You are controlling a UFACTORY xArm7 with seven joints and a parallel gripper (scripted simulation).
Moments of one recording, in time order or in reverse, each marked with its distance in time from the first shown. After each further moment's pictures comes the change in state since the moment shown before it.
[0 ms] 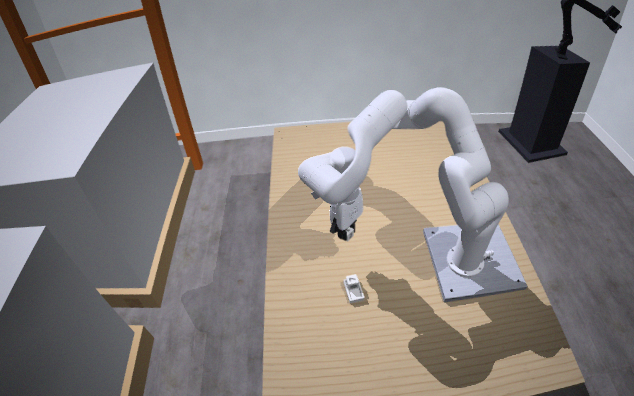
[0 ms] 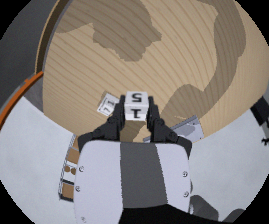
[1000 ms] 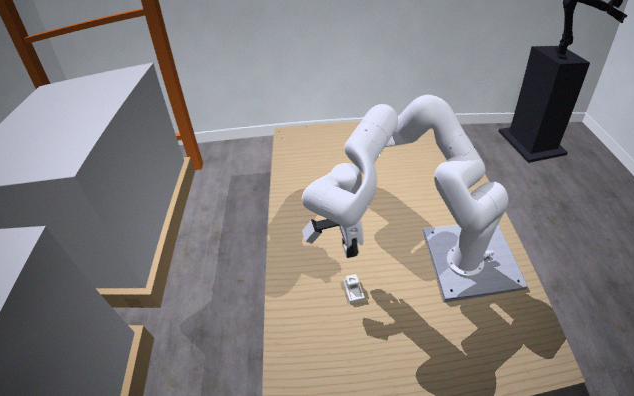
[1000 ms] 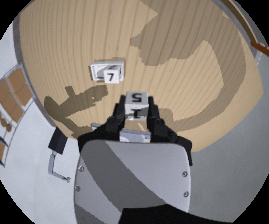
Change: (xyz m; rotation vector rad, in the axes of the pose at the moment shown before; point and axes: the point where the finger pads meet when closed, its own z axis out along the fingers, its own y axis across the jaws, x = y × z) arm -0.048 -0.043 0.001 -0.013 -0.023 -0.981
